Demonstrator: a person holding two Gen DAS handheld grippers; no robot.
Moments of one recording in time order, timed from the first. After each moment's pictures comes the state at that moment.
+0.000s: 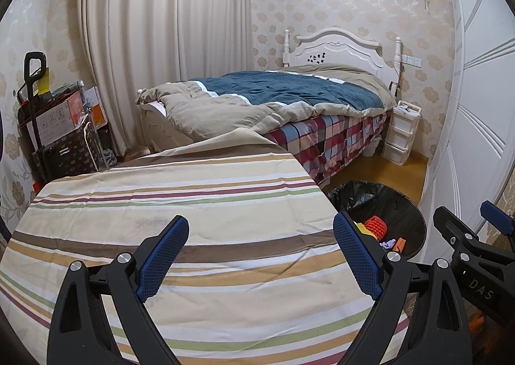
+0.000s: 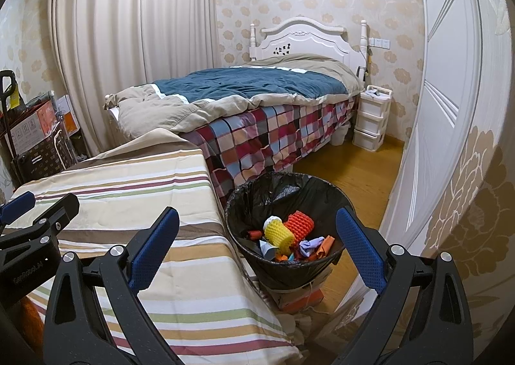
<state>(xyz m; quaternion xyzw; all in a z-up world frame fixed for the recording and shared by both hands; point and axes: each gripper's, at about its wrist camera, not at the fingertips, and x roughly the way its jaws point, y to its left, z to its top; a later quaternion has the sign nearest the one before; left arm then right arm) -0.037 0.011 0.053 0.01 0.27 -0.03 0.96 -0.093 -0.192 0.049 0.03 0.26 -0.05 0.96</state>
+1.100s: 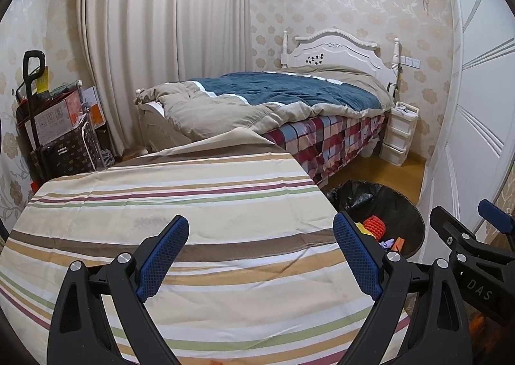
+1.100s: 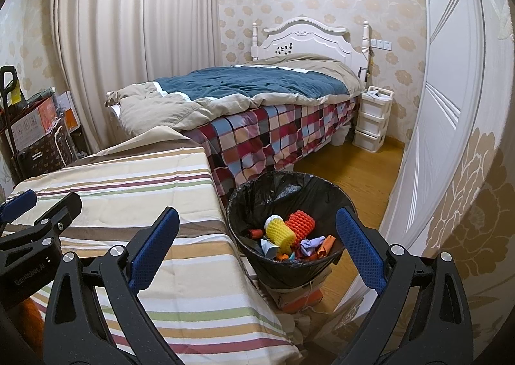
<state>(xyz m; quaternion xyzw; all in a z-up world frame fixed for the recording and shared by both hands) -0.037 0.012 0.051 0.00 0.26 -0.03 0.96 -0.092 -0.190 0.048 0.02 0.26 -0.05 0.96</state>
